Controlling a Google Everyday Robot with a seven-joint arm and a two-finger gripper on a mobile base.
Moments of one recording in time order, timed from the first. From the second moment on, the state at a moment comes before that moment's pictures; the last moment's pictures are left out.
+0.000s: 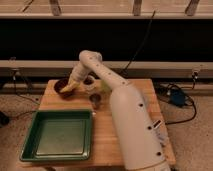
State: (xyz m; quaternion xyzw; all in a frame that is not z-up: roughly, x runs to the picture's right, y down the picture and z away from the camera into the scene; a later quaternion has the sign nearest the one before) arm -0.216 -0.022 0.933 -0.26 -0.34 -0.06 0.90
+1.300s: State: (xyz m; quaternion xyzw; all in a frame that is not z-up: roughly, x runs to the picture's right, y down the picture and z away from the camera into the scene) arm -0.195 -0.065 0.842 -0.22 -0.42 -0.07 0.88
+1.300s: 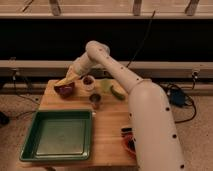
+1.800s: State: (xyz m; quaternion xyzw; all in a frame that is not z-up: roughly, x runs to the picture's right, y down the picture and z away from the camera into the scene) arm -0.128 -0.067 0.826 -0.21 -0.42 -0.06 0.88
